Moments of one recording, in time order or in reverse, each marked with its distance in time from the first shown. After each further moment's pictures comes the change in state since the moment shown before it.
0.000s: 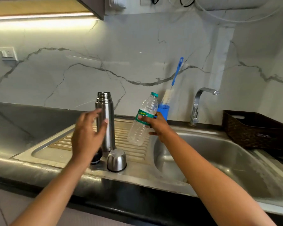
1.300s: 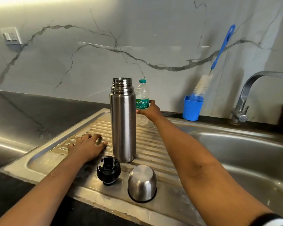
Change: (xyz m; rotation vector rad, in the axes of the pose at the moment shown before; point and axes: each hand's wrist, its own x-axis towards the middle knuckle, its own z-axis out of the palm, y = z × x) left_hand 0.040 -0.160 0.069 0.608 -0.851 -0.415; right_hand 0.211 0.073 0.096 -0.509 0.012 -0.068
